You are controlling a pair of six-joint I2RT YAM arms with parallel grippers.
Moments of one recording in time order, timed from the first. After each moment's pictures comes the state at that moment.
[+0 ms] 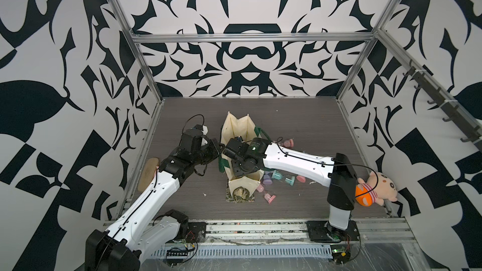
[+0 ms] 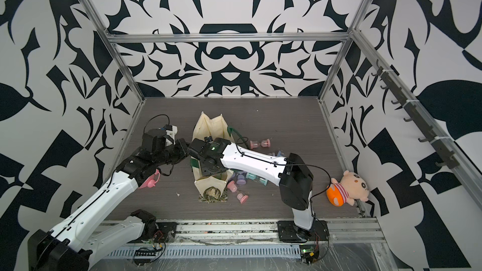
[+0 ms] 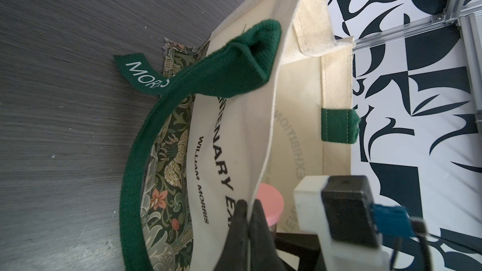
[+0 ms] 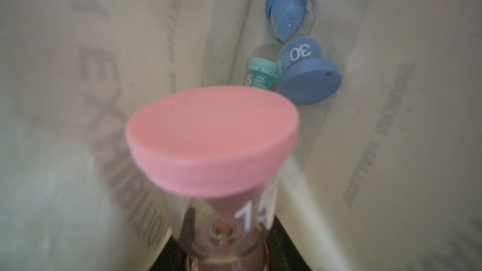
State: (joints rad) left arm -0.44 0.99 0.78 -0.40 0.30 -0.90; right arm 1.11 1.88 1.65 -1.05 0.14 0.81
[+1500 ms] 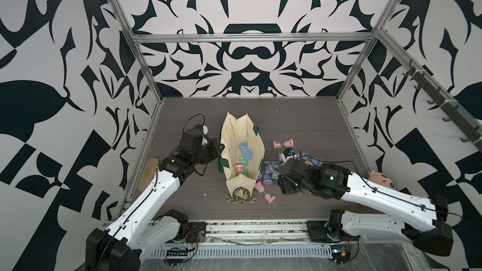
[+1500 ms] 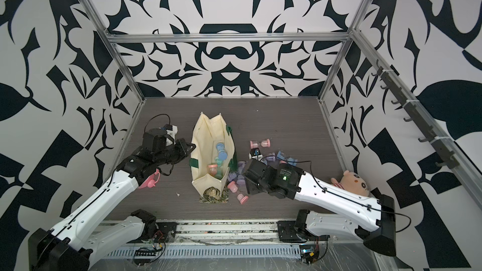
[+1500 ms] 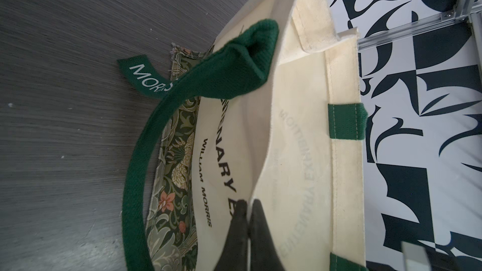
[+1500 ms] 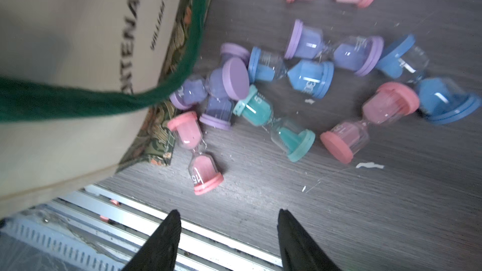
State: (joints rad) left arm -0.44 1.00 0.79 -0.42 0.29 -0.88; right arm 1.10 1.07 0.92 -1.02 0.19 0.81
